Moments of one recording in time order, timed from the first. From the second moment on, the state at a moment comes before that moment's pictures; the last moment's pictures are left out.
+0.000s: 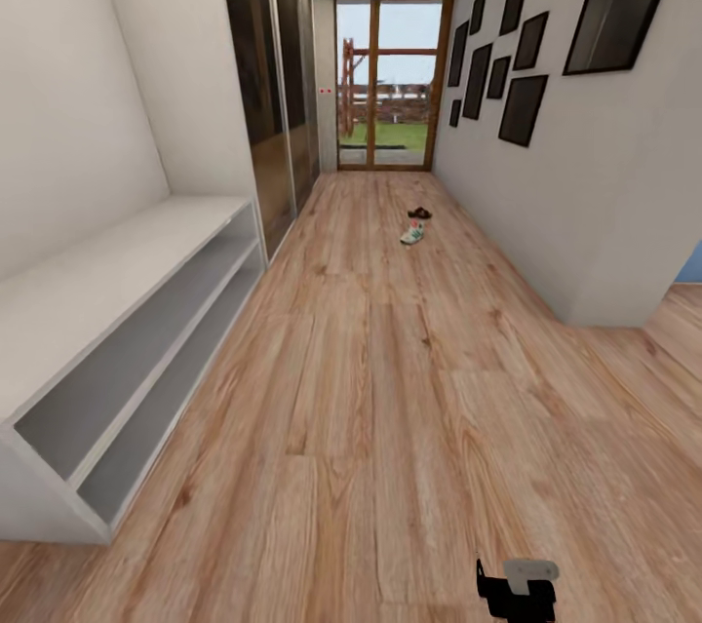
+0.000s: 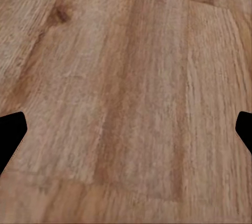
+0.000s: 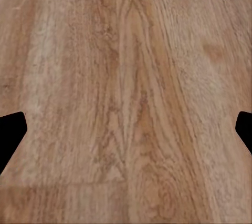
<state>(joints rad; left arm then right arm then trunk) -0.18 0.18 0.21 -0.25 0.22 -0.59 -0.38 -0.45 -0.04 0.01 -0.03 0.08 -0.56 -0.23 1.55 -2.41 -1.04</state>
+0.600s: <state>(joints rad) -0.18 0.18 0.21 -0.25 0.22 -0.59 -0.38 -0.45 -0.04 0.01 -0.03 0.08 -0.56 -0.23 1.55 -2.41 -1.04</state>
